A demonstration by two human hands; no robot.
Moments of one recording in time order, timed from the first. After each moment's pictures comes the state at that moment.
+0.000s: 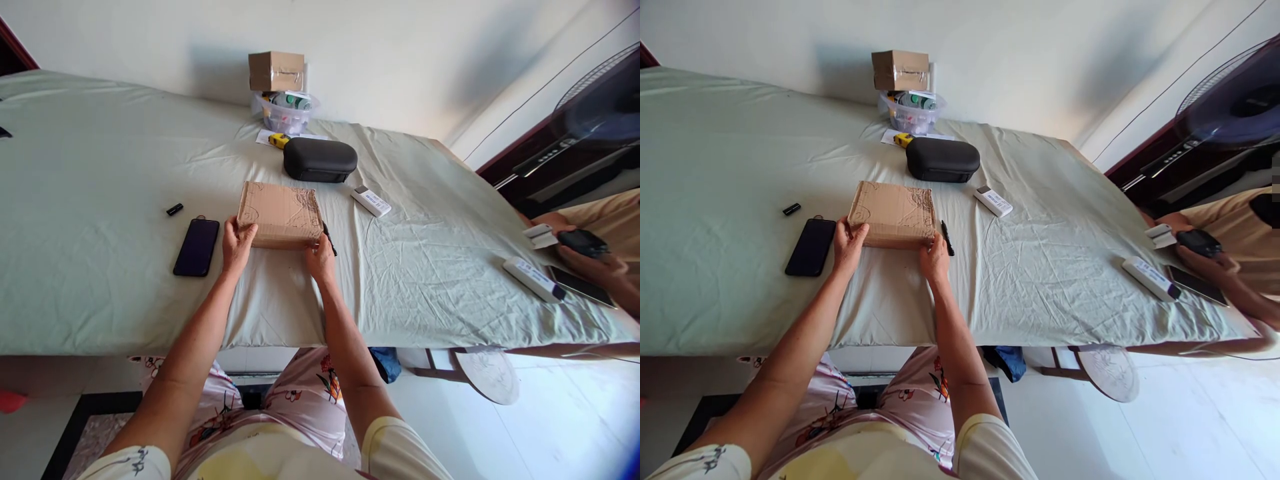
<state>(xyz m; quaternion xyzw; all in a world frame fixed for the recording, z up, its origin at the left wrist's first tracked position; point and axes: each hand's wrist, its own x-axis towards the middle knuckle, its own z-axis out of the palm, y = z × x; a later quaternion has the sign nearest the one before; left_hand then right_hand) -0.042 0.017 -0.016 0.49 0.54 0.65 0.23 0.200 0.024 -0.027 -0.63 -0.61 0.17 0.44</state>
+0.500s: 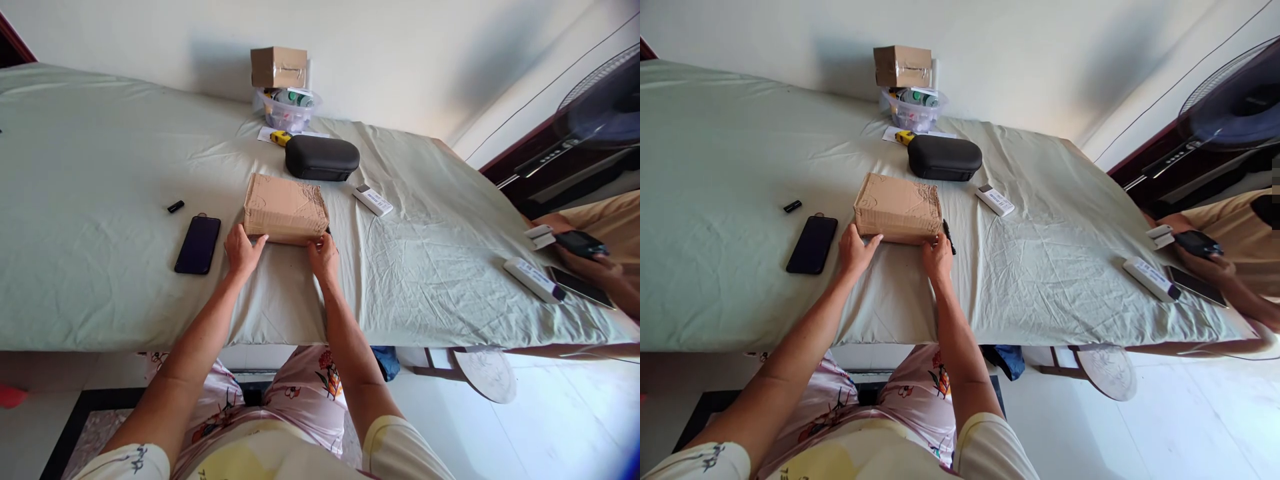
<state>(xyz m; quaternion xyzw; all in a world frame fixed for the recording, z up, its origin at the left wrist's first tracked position) -0.031 0.008 -0.019 0.52 0.70 0.48 0.11 0.201 0.022 -0.021 -0.65 -0.60 0.15 0.45</state>
